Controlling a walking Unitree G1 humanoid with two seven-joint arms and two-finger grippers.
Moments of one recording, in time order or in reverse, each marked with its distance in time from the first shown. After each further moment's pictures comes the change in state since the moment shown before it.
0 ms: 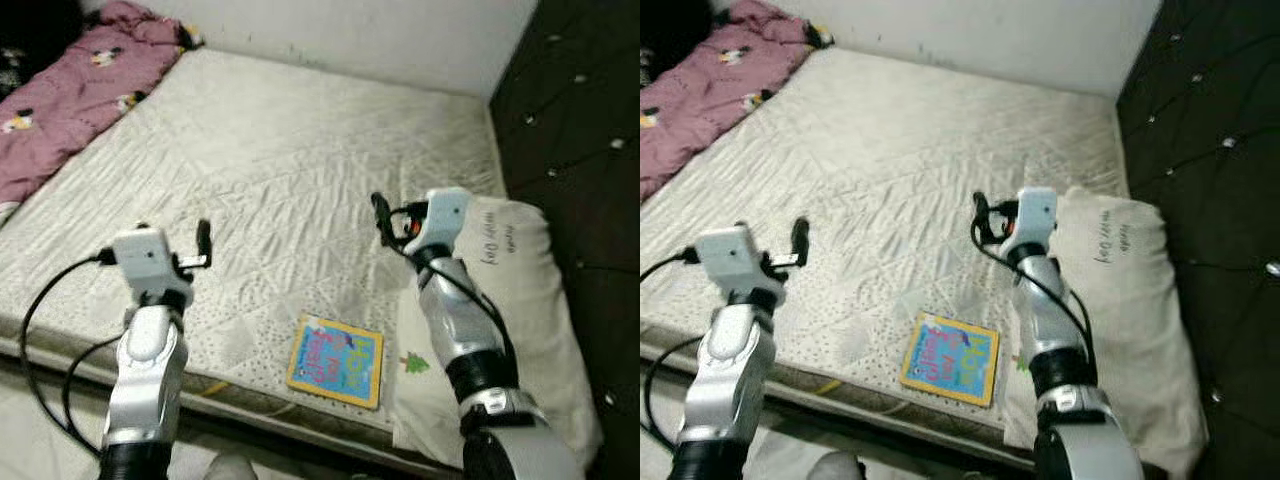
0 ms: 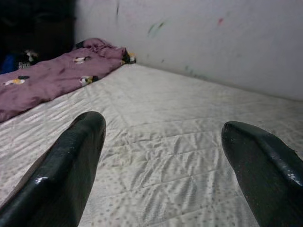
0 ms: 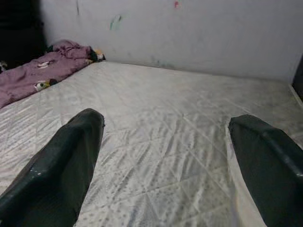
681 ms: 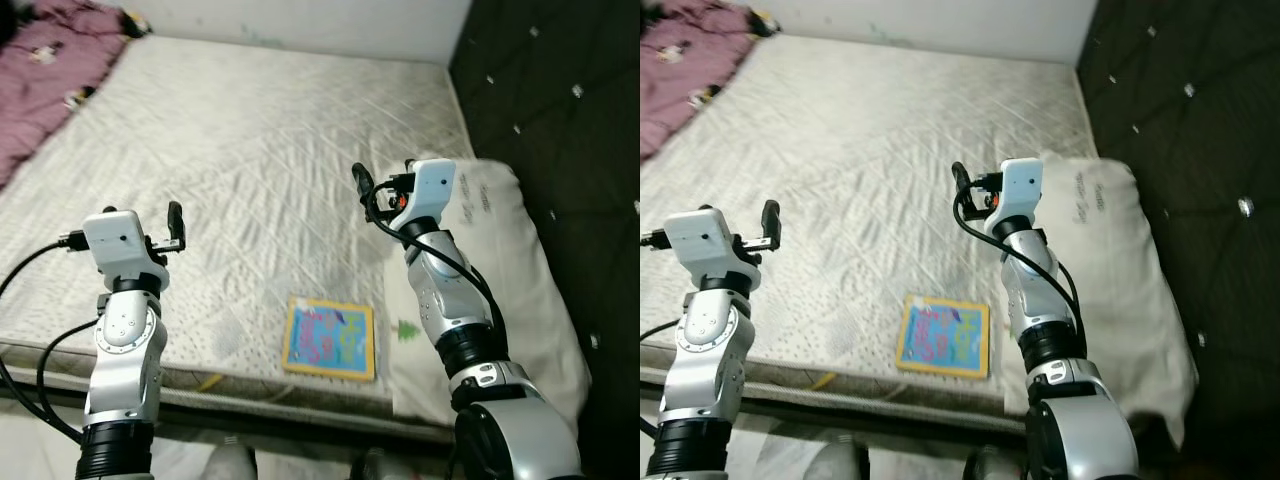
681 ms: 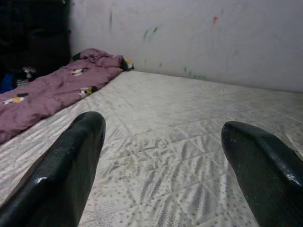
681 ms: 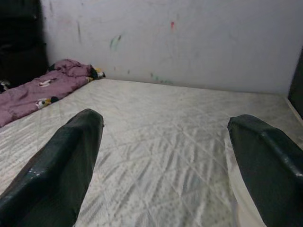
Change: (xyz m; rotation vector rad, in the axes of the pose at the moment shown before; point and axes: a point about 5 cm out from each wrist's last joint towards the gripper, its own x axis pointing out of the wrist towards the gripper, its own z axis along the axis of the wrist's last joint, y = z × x) left arm 0.019 0.020 0.017 0.063 -0.063 0.070; right arm 0.023 0.016 0.032 -0.011 -0.106 0.099
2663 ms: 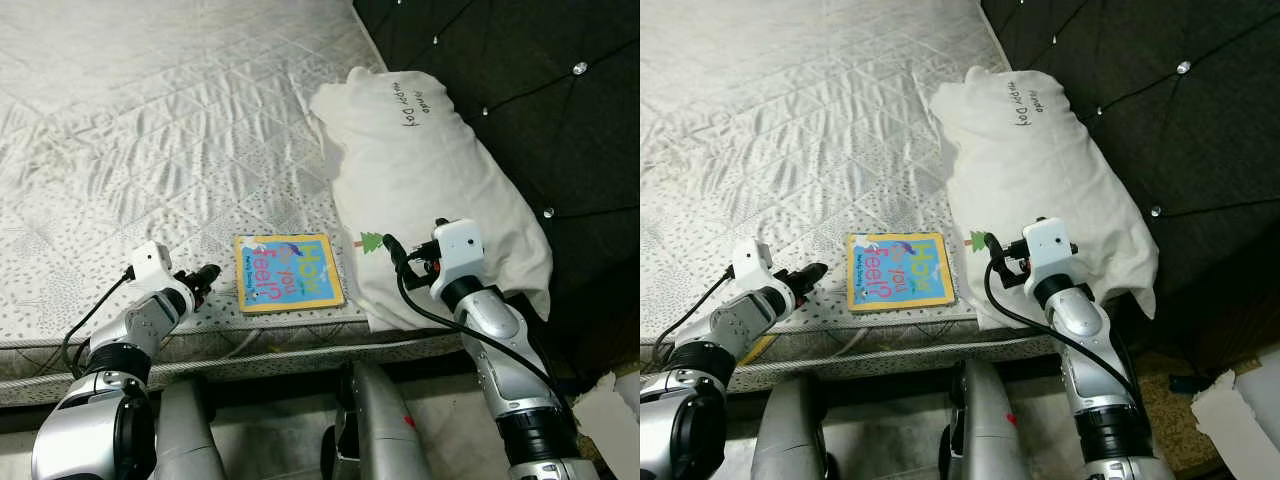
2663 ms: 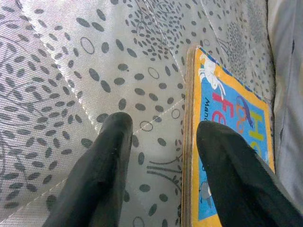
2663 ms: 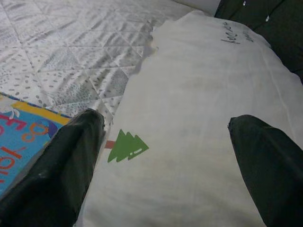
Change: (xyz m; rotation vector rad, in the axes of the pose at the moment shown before) left arm 0.025 -0.001 -0.093 -0.521 0.752 -0.159; right arm -0.076 -0.034 -0.021 -0.236 0.236 0.033
